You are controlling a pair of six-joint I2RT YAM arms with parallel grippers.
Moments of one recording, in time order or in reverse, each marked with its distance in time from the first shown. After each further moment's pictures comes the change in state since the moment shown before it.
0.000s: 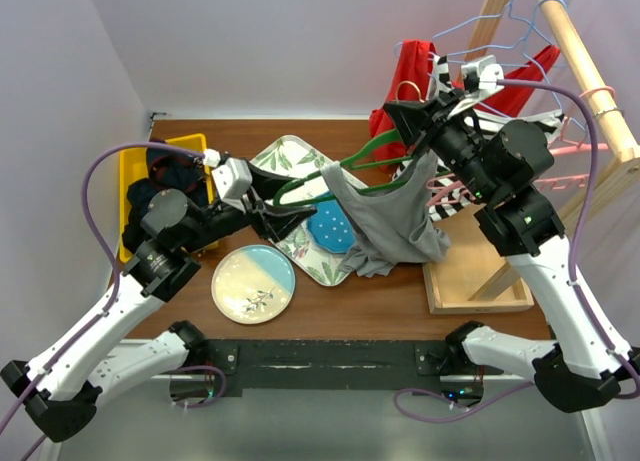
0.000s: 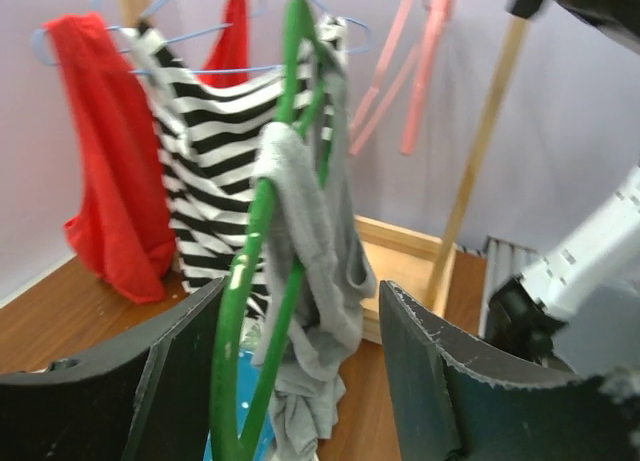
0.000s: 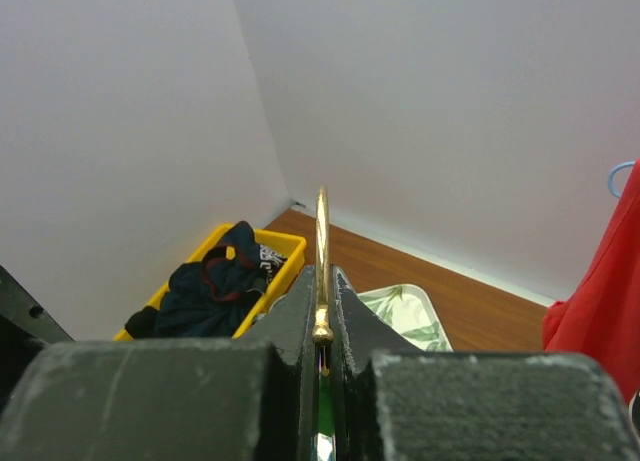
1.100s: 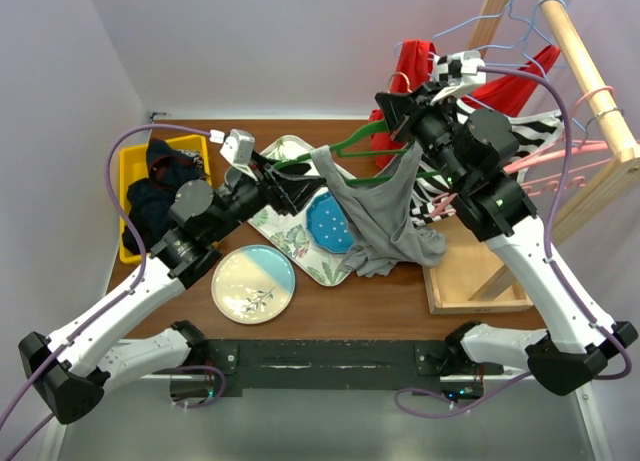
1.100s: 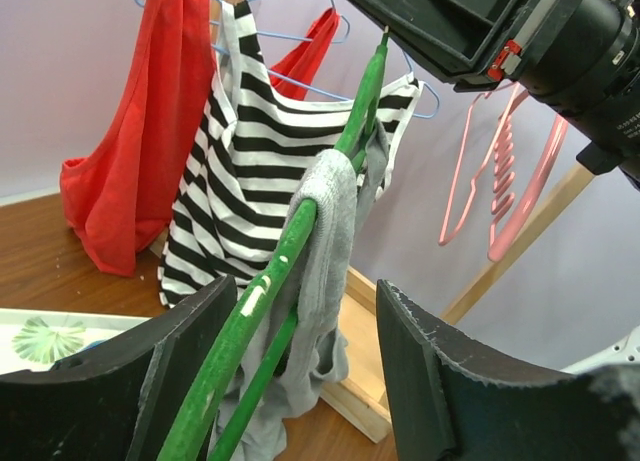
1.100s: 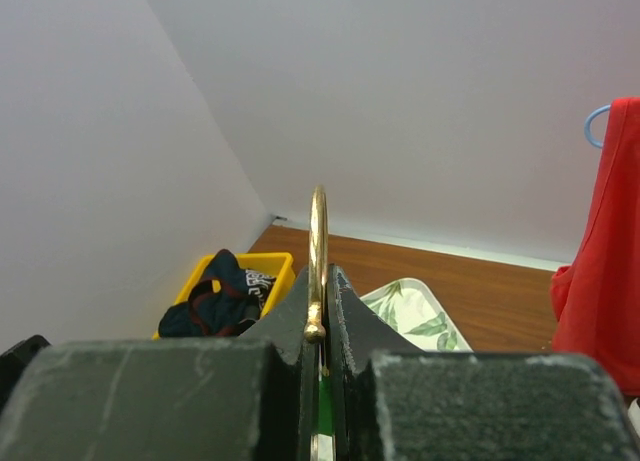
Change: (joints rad) left arm -0.019 0.131 -0.031 0.170 -0.271 -0.327; right arm 0.040 0.096 -0.009 0.065 0.196 0.122
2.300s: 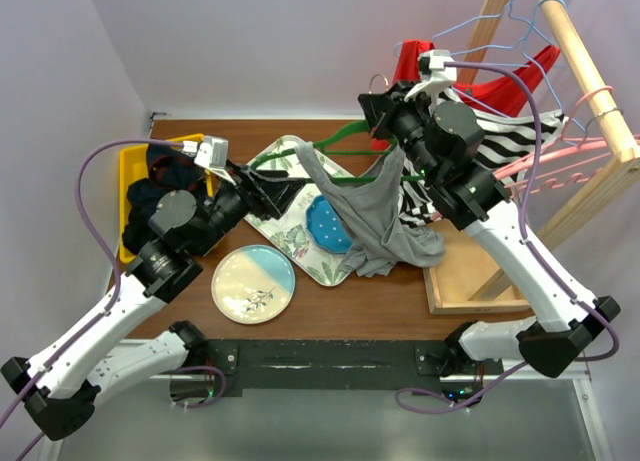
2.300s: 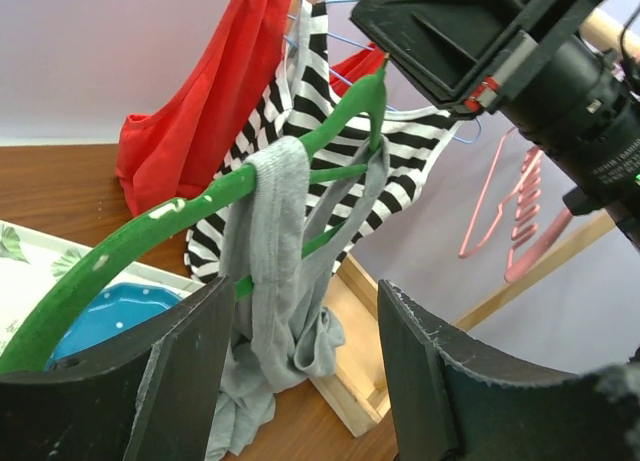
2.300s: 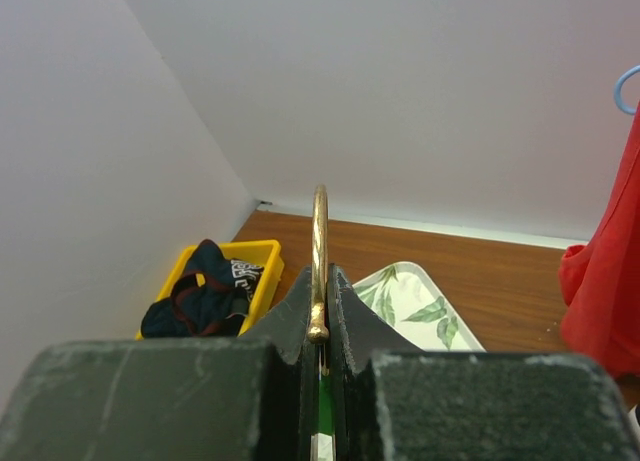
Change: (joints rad) left arm -0.008 -0.134 0.017 -0.223 -0.169 -0.089; right arm 0.052 0.103 0.025 0.016 0.092 0.004
